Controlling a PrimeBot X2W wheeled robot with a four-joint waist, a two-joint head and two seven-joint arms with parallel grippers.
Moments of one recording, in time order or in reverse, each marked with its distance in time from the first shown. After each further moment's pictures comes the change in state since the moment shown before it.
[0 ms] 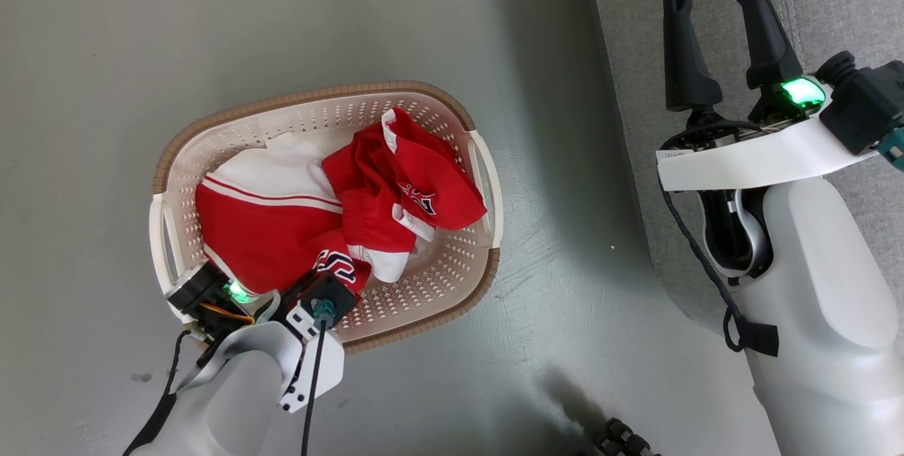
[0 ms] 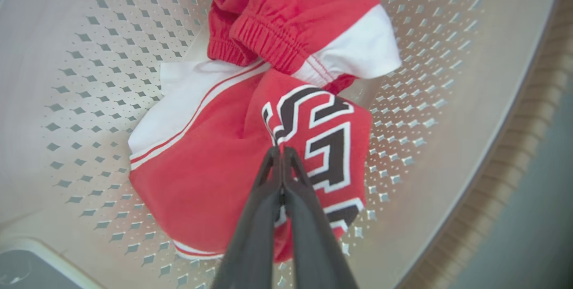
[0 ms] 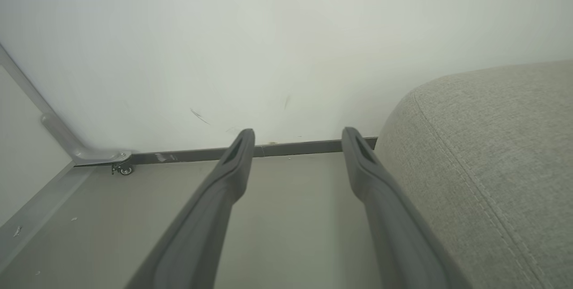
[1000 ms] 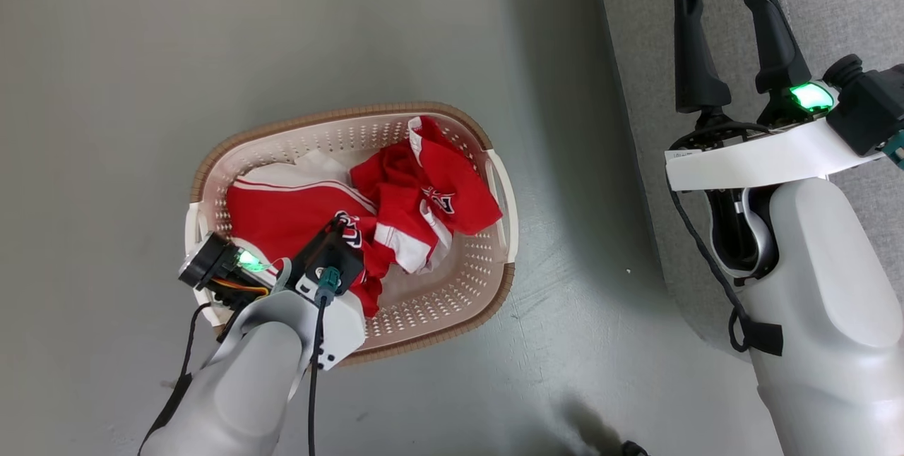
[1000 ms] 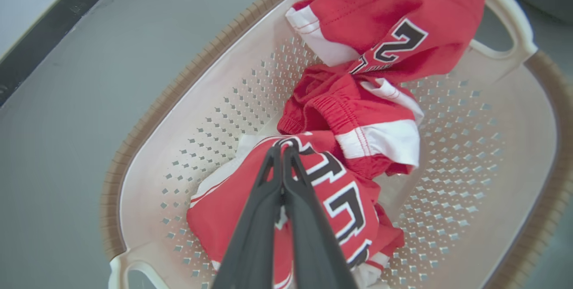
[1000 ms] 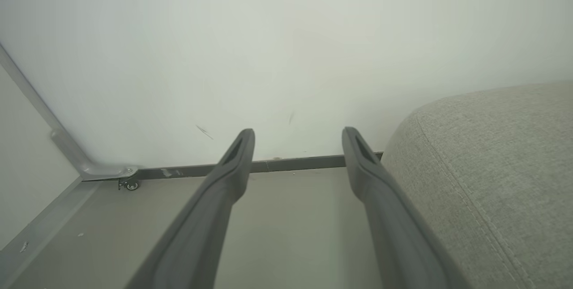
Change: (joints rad) left arm -0.020 -0.044 0.059 -0.066 -0.079 0.071 -0.098; right arm 0.004 0.000 -0.025 0.018 -0.010 0.000 0.000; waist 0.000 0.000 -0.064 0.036
